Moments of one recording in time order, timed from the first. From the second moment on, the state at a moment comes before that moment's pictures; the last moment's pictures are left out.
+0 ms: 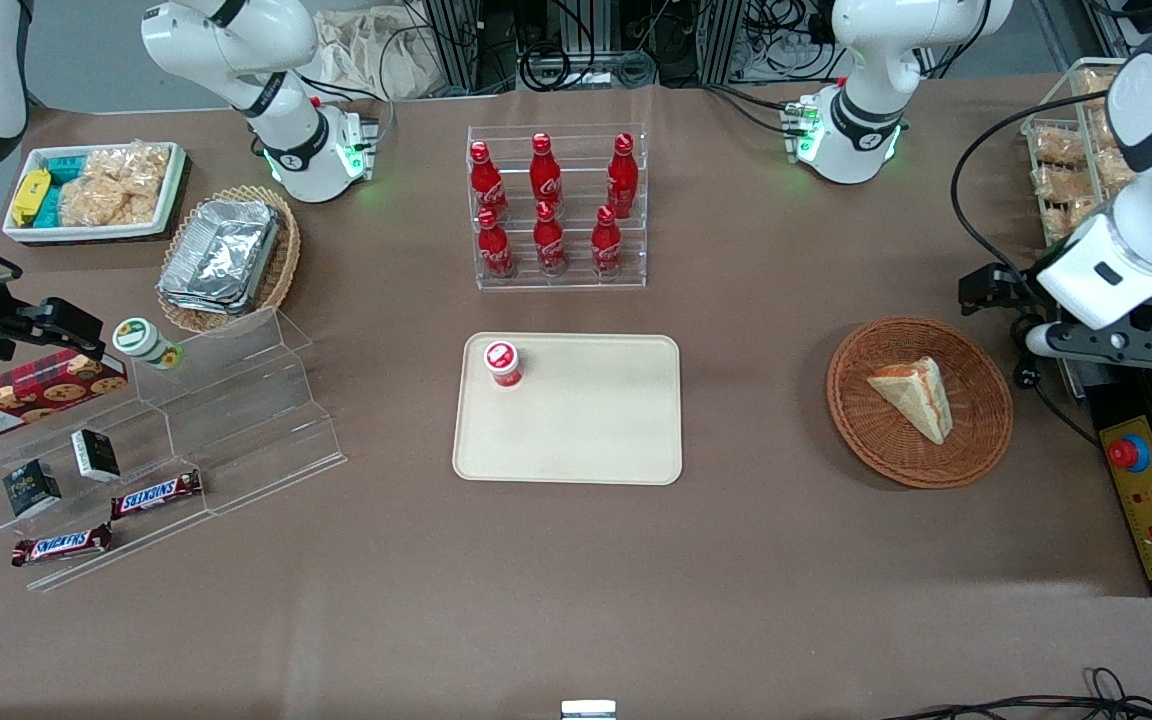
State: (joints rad) arm 0.06 0.03 -0.12 -1.72 -0.02 1.68 0.08
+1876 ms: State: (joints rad) arm 0.07 0.20 -0.09 -2.21 0.12 2.38 -0.71
